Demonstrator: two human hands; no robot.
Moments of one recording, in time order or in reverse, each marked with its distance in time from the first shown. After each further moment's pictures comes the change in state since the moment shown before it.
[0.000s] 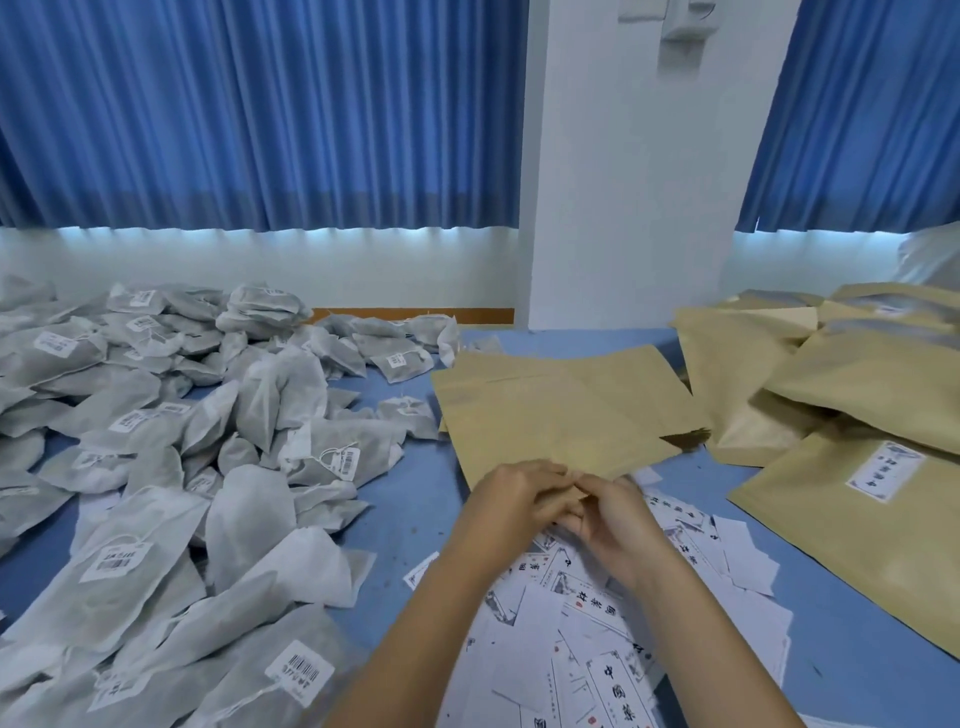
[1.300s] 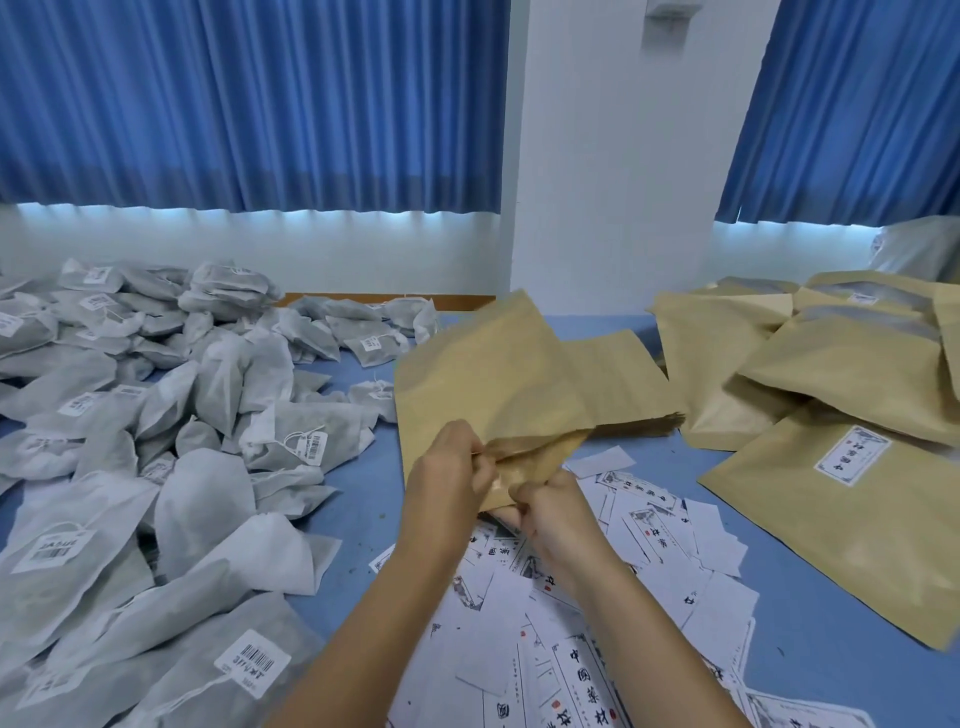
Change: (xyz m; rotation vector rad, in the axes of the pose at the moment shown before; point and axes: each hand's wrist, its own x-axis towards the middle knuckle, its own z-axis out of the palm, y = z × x) left_hand -0.011 0.018 -0.012 0.141 0.394 -0.312; right_hand -0.007 0.024 0.021 -0.336 0.031 -0.085
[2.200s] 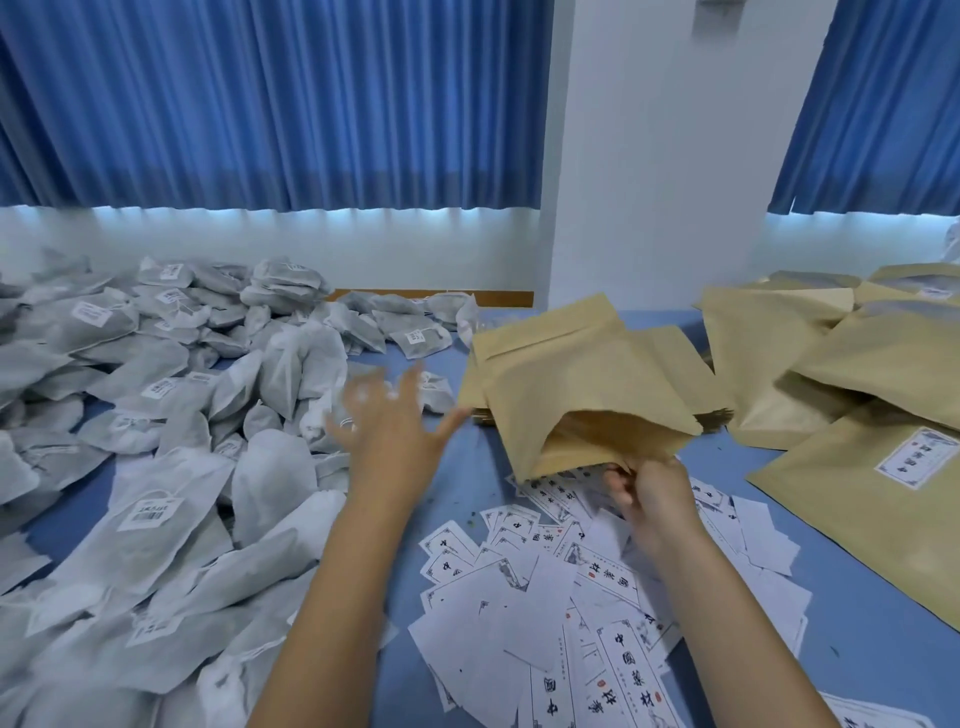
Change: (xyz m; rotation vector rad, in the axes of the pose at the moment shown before) left_hand 0.032 -0.041 -0.072 0.480 -0.034 -0.238; right_hand 0.008 -0.019 -0.038 0.169 0.316 -0.039
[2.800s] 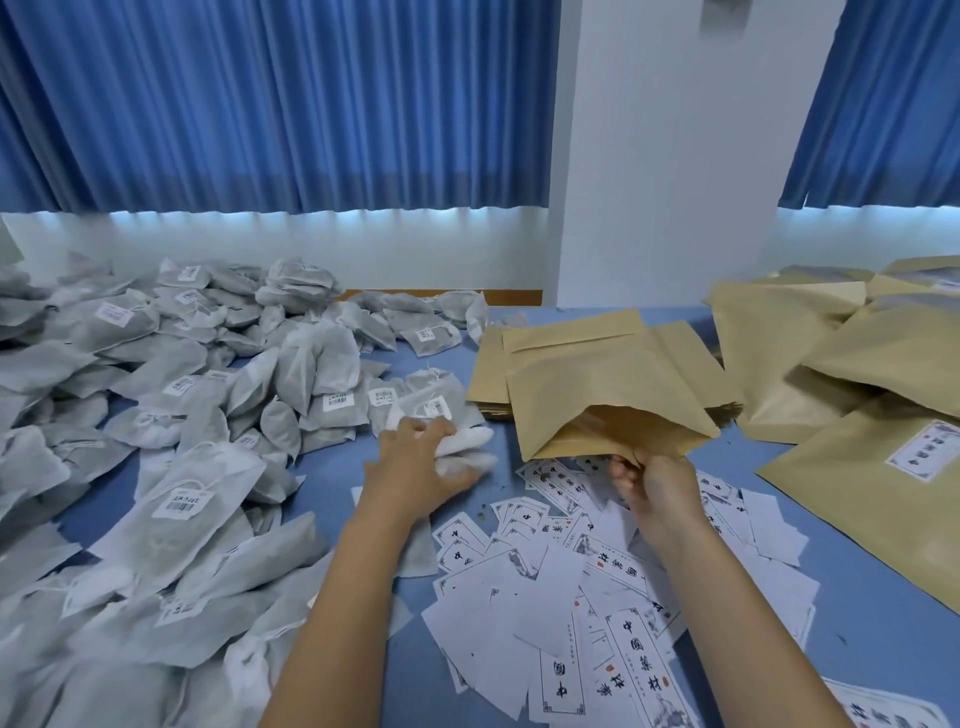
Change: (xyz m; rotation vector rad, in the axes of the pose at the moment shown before) left_hand -0.006 -0.033 0.037 -0.072 -0.293 0.124; right_hand -0.004 0.000 0.004 0.137 0.042 0.064
